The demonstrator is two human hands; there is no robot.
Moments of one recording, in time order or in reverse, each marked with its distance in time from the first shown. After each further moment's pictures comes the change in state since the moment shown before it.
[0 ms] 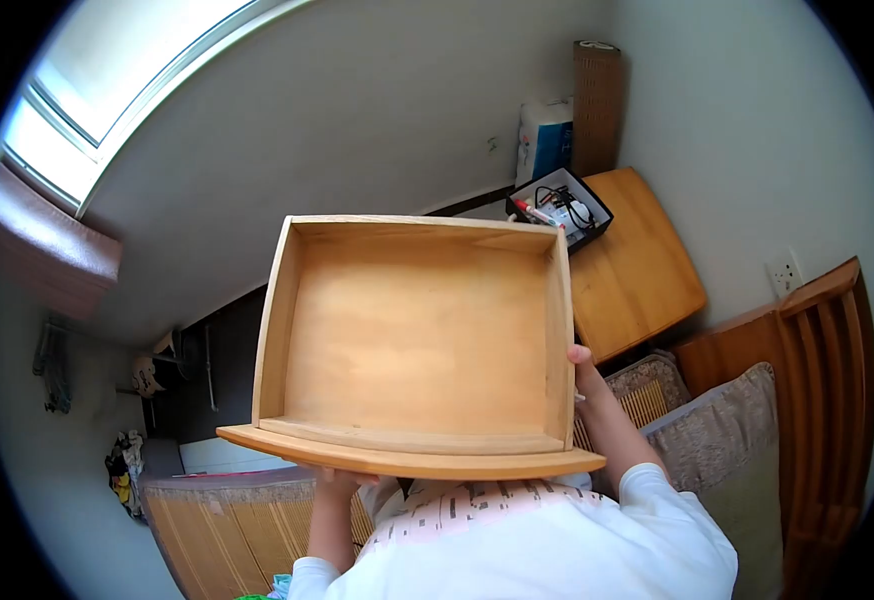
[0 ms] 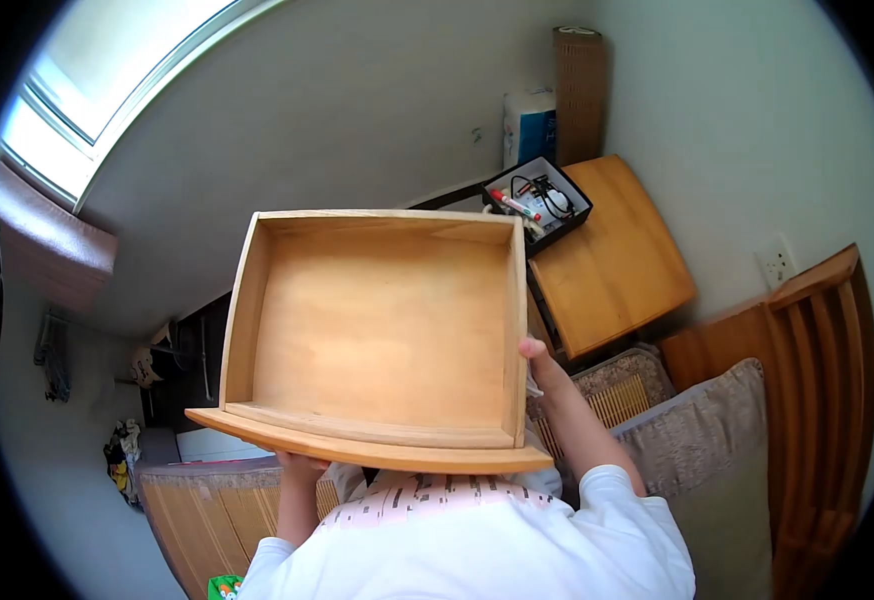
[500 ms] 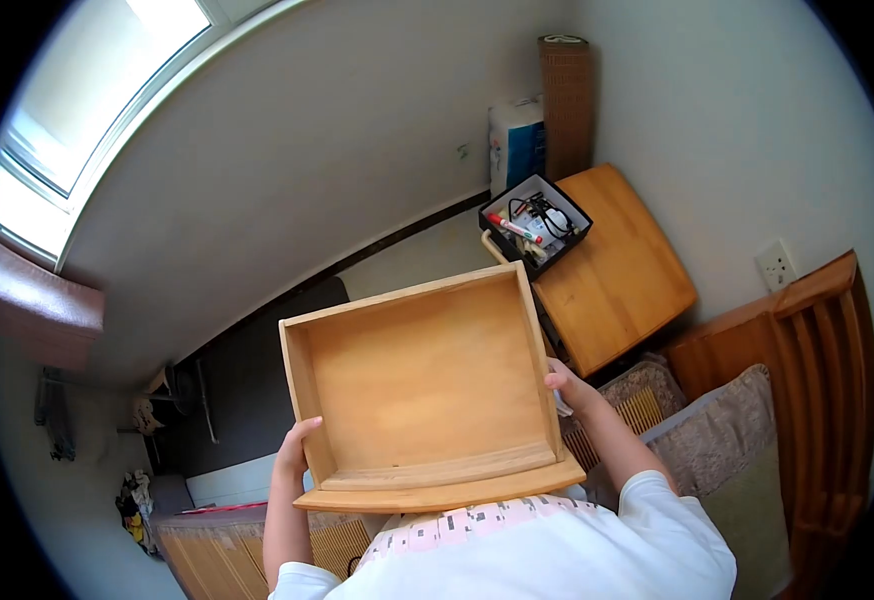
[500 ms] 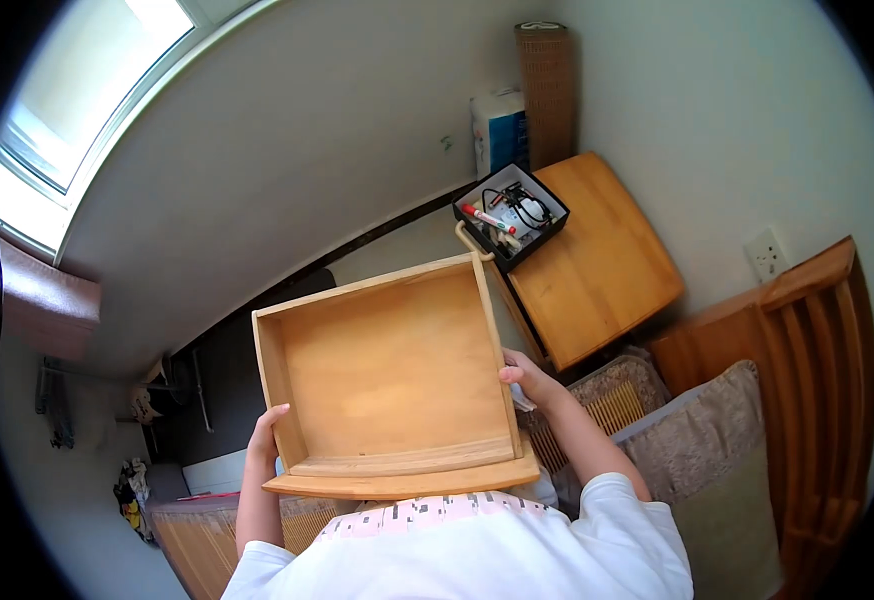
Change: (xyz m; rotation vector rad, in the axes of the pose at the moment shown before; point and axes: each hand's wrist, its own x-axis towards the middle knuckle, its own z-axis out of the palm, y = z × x) left_hand 0.103 -0.078 0.040 -1.149 -0.769 -1.636; right_hand 0.017 -0.014 -0.027 -0.267 -0.066 0.040
